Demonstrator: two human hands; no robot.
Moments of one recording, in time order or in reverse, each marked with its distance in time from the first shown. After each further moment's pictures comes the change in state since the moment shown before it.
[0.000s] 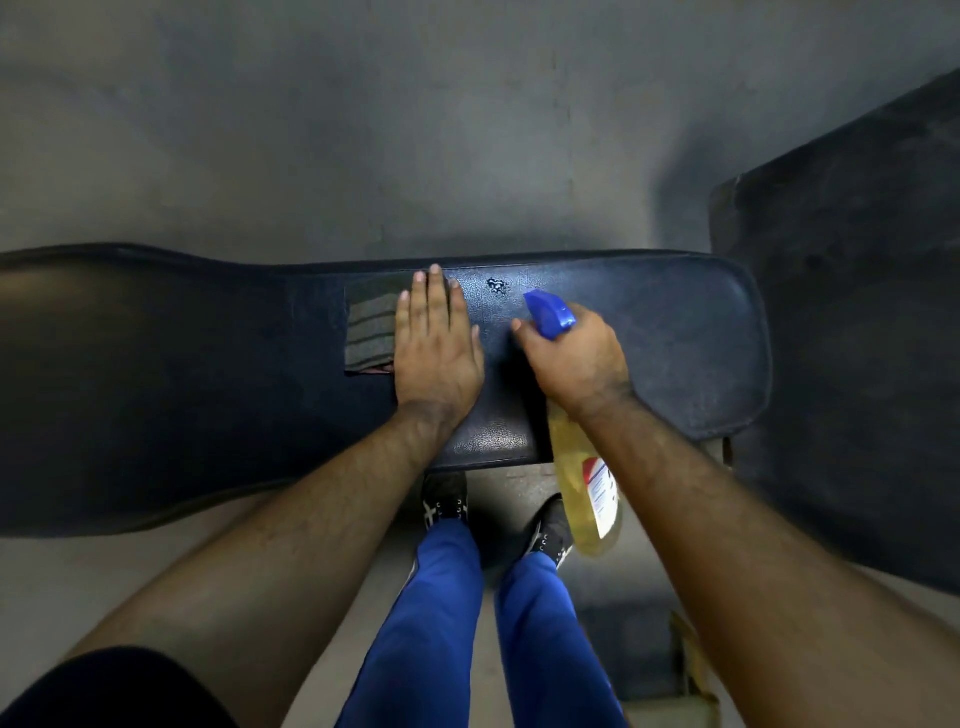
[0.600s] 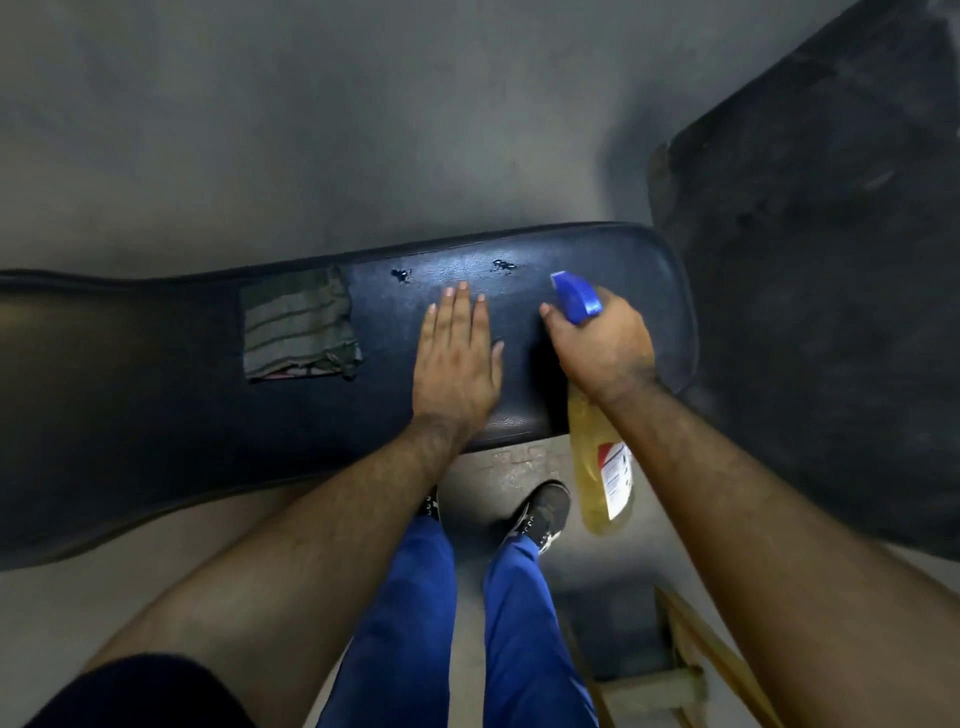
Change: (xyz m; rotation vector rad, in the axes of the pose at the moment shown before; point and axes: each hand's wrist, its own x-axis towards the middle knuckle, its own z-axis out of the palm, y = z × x) left_hand -0.016 0.112 0.017 -0.113 -0.019 0.181; right_hand 0.022 0.086 -0.080 -0.015 0.094 0.105
